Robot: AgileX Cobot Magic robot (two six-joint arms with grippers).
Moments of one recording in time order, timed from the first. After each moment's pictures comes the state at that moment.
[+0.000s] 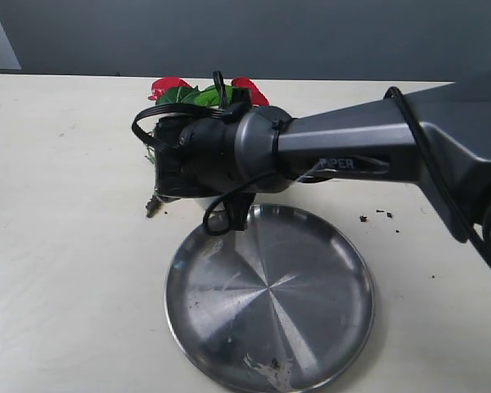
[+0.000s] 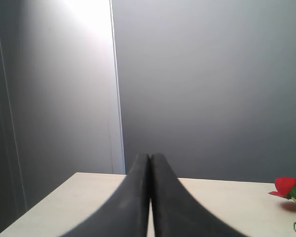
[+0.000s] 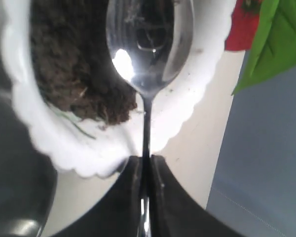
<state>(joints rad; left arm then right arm) 0.30 0.00 0.00 0.68 -0.15 -0.67 1.10 2.14 -1.49 -0.97 1.03 0.04</state>
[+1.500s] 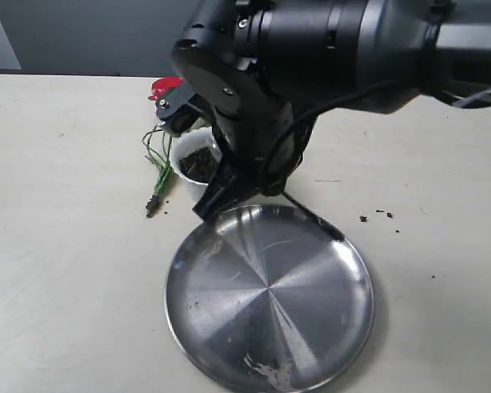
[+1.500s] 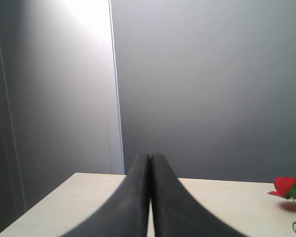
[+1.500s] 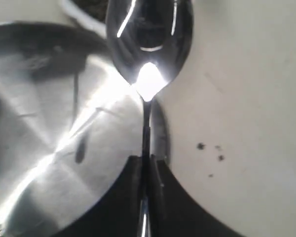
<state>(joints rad) 0.30 0.00 0.00 0.68 -0.15 -0.67 1.08 1.85 -1.49 -0.42 1.21 0.27</state>
